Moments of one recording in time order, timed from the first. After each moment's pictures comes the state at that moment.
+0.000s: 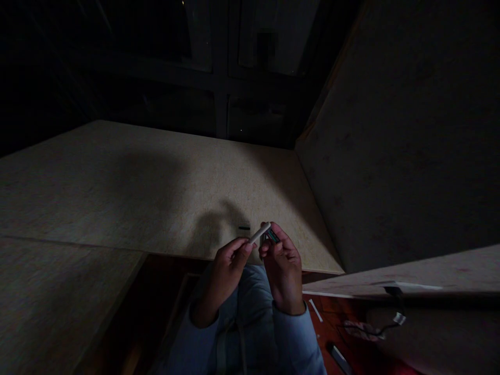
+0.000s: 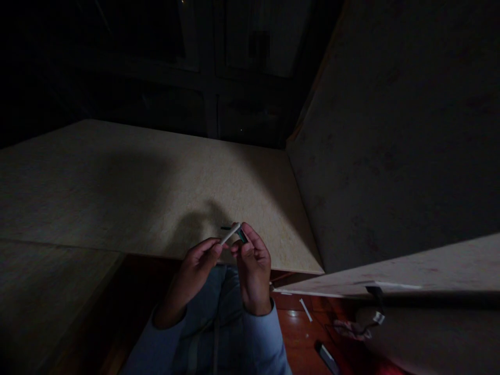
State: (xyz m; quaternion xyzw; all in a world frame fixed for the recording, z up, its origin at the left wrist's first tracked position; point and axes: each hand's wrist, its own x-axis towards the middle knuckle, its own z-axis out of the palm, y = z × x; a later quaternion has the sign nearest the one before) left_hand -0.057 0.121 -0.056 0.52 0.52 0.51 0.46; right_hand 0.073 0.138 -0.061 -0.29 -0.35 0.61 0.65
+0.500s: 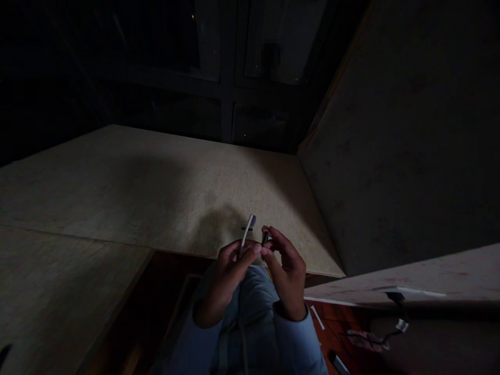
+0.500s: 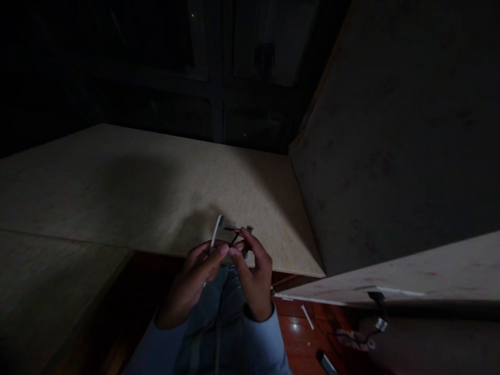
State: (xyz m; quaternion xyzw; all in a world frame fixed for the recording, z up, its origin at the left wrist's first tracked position) left_hand -0.048 0.106 -0.037 0.36 0.46 0.57 0.57; right_hand 0.083 0.127 -0.056 -0.39 -0.60 0.36 0.60
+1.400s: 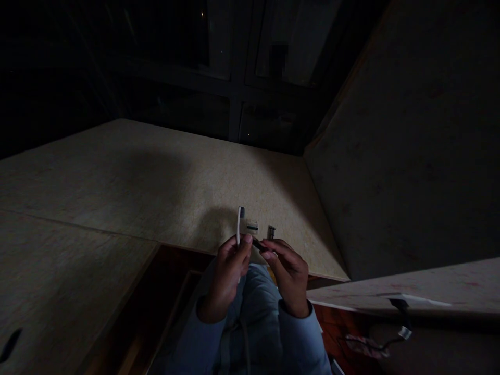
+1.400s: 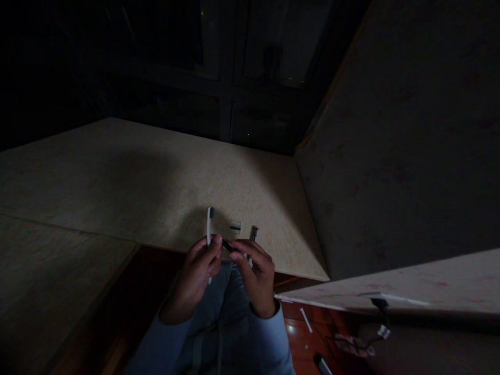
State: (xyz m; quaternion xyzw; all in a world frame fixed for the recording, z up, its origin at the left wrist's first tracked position) left_hand -0.053 0.108 -0.046 0.28 0.43 0.63 0.58; right_hand 0.081 0.127 -0.058 -0.33 -0.66 0.36 0.57
